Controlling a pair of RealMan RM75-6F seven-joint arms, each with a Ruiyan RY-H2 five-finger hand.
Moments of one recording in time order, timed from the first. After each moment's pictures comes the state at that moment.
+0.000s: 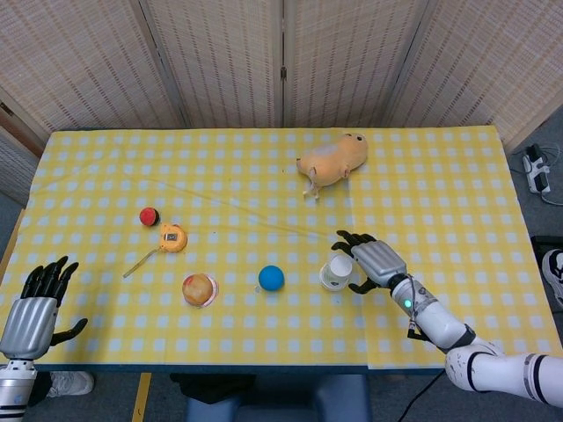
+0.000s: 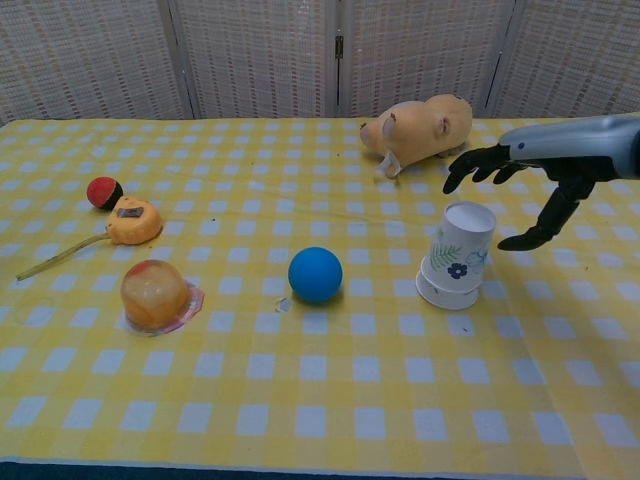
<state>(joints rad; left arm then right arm) -0.12 -1.17 -0.03 -1.61 1.49 1.45 0.12 0.77 -1.15 0.14 -1.83 -0.87 0.70 -0.30</state>
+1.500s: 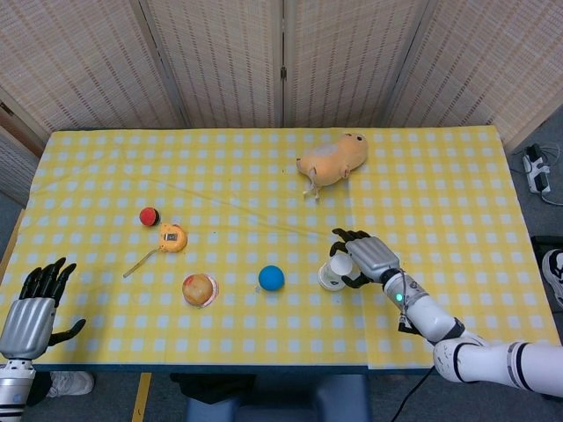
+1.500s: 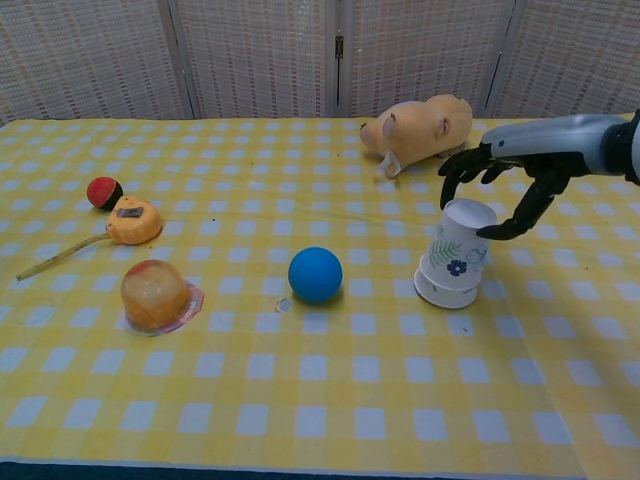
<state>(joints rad) -0.12 -1.17 -0.03 -1.58 1.47 1.43 0.09 0.88 -1.17 0.08 -1.82 -0.77 0.75 -0.27</state>
